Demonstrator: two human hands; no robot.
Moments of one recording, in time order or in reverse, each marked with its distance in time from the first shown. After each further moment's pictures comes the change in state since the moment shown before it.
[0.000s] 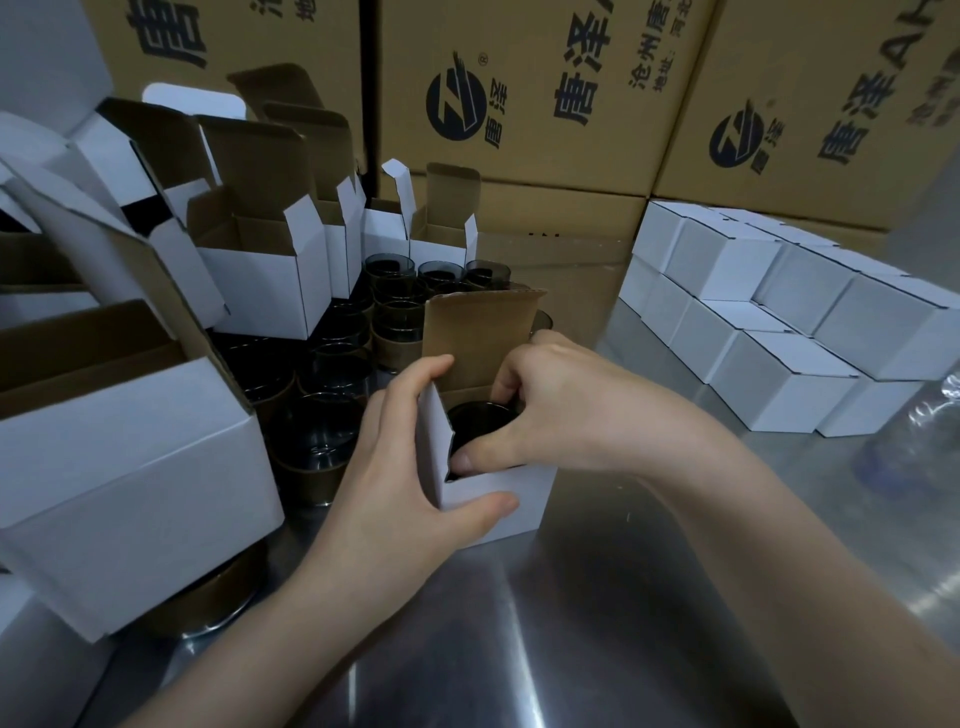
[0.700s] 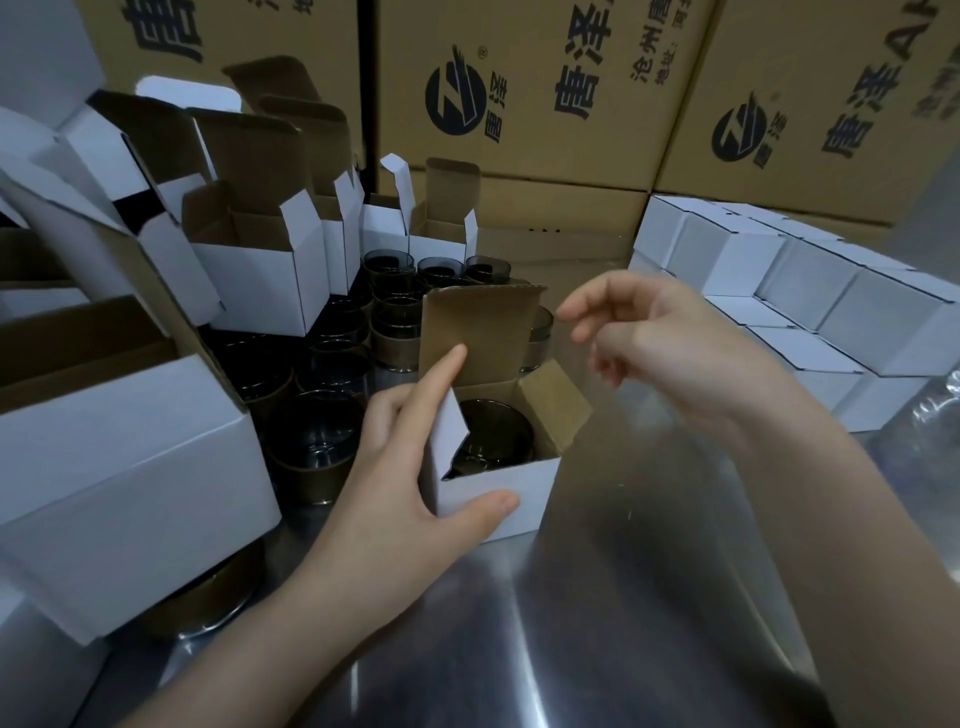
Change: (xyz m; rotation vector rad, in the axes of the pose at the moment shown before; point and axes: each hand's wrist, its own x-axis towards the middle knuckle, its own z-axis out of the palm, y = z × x) left_hand -0.003 0.005 -0.002 0.034 -0.077 -0.025; right_hand 0.004 0.055 -0.020 0.756 0.314 -0.025
